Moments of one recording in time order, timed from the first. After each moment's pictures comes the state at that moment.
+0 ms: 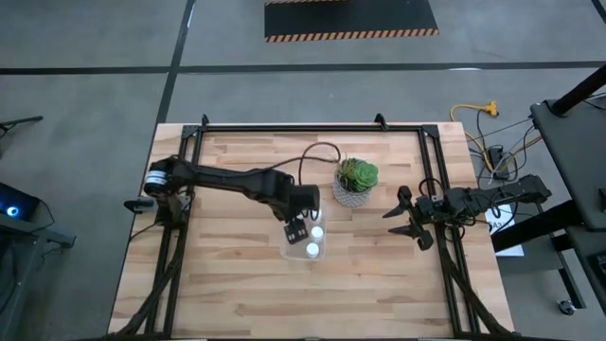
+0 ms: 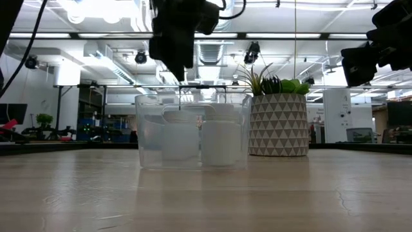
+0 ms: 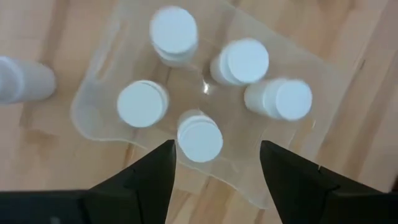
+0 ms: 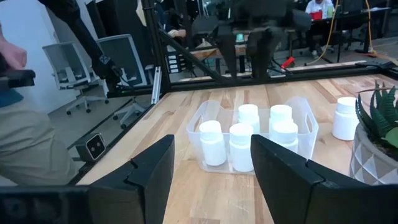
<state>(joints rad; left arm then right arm) -0.06 1.83 1.68 -1.09 0.04 -0.48 0.25 0.08 0.01 0.03 0.00 0.21</state>
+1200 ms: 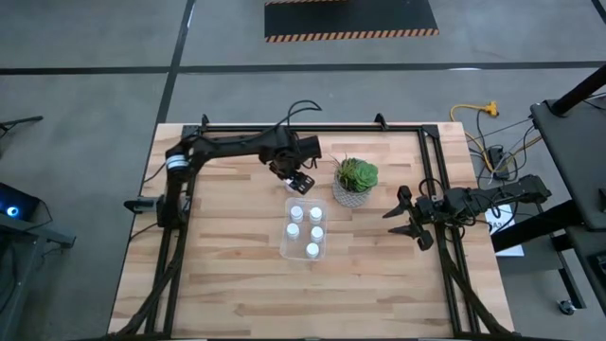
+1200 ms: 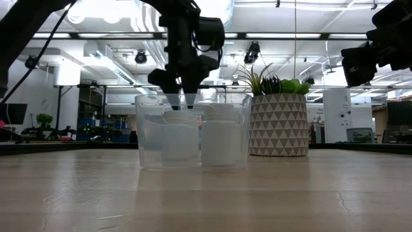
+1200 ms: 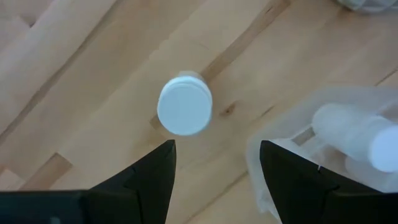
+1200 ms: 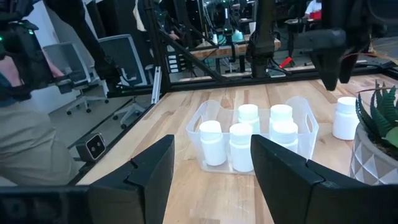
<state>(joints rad) 0.27 1.97 1.77 -1.21 -0.01 -0.57 0.25 0.08 0.01 0.03 0.00 0.21</state>
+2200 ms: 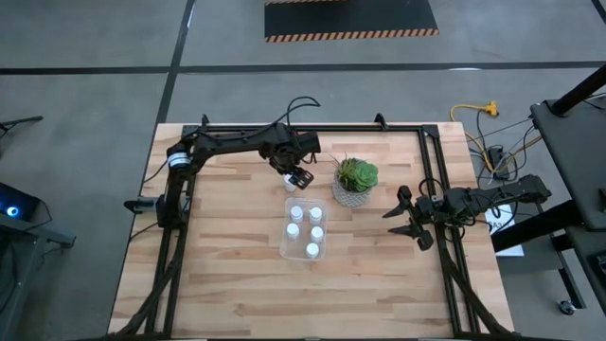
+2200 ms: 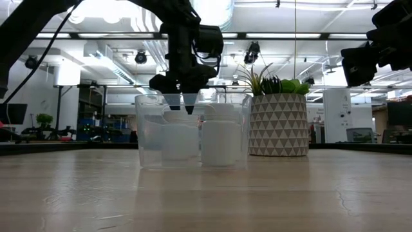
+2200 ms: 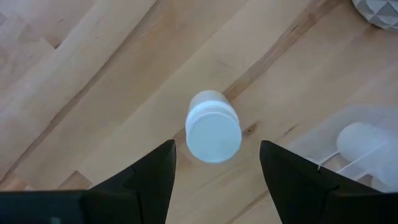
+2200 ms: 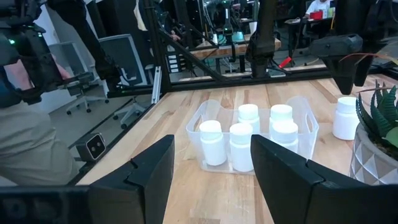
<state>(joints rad) 0.31 1.99 1.76 -1.18 -0.04 -0.52 0.25 0.08 0.01 0.03 0.00 0.21</state>
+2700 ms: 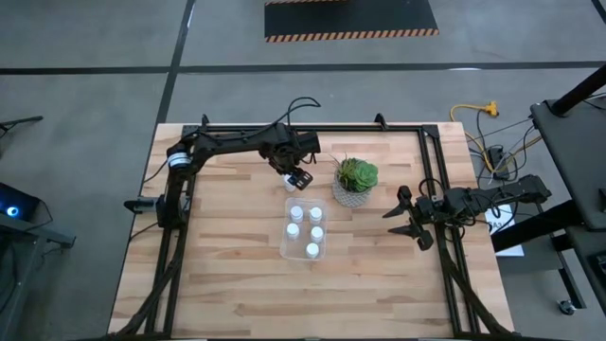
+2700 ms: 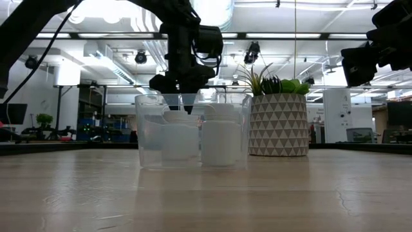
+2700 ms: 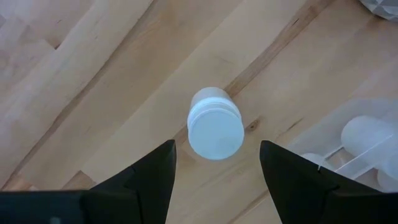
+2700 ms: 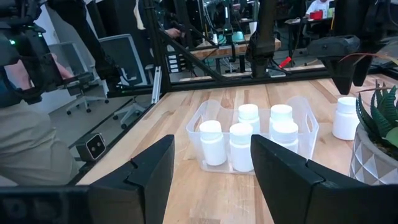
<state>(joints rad) 0.31 1.99 1.76 -1.19 -0.03 -0.49 0.25 0.08 0.01 0.03 0.00 0.21</state>
